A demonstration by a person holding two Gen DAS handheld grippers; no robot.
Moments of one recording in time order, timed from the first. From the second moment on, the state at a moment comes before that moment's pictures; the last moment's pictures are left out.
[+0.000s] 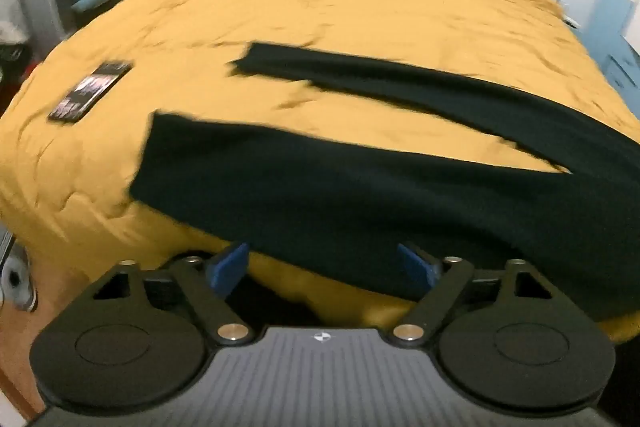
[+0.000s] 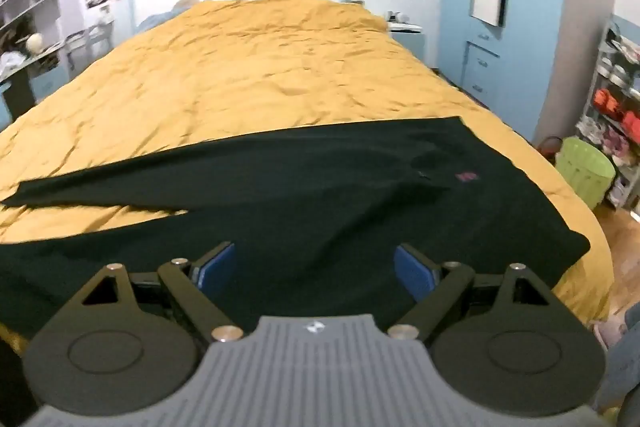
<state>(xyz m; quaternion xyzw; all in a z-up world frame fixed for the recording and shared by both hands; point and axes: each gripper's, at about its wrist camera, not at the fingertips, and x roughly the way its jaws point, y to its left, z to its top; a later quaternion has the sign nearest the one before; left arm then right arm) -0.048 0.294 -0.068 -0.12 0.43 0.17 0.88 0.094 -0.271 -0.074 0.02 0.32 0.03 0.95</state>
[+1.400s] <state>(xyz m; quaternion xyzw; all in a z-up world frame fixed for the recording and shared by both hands) -0.053 0.436 -0.169 -0.52 0.34 0.23 0.75 0.163 -0.563 -0.197 0.48 0.24 -0.16 0.83</state>
